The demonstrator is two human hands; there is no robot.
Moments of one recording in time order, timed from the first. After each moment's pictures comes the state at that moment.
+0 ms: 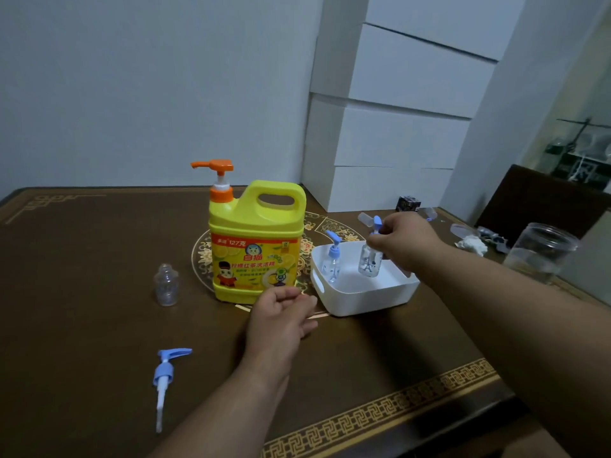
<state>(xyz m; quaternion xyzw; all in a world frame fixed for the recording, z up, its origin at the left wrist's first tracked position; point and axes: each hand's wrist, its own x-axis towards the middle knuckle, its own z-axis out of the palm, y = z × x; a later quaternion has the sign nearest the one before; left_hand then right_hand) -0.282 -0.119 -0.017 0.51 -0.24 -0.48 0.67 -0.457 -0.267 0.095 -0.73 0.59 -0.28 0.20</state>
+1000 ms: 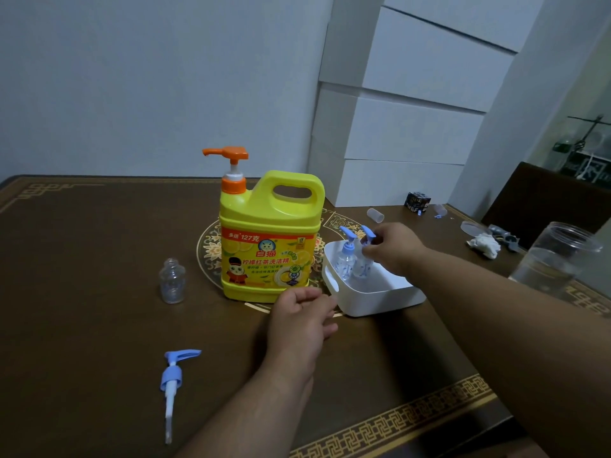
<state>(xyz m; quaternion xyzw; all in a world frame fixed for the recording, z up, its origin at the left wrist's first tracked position) -0.286 -0.127 -0.022 0.48 -0.22 -0.51 0.67 -0.428 -0.305 0.050 -0.75 0.60 -0.21 0.20</state>
